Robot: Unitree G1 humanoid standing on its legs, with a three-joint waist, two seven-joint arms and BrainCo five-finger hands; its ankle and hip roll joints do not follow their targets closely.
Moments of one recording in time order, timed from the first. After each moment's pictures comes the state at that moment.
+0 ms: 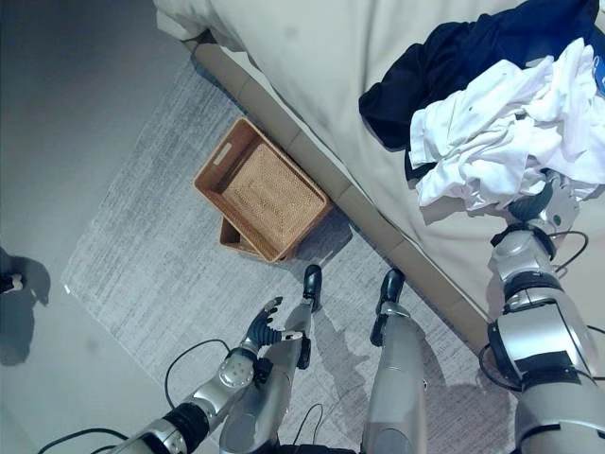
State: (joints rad) left arm -0.26 0.16 -0.61 0.84 -0.14 -0.23 0.30; right arm -0.96 -0.74 0.33 1.32 -0.09 -0.06 -0.64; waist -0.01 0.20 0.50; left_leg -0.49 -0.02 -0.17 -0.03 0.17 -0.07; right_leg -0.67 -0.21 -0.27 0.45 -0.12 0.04
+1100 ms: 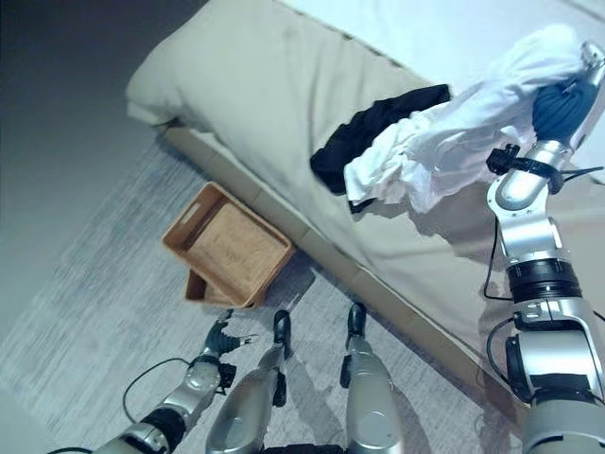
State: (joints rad) left arm -0.24 0.23 -0.36 1.03 -0.09 -0.20 0.32; right arm -0.82 -0.81 0.05 0.52 -0.01 -0.17 -0.76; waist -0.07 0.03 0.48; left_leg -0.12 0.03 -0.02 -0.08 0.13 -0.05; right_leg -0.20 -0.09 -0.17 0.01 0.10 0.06
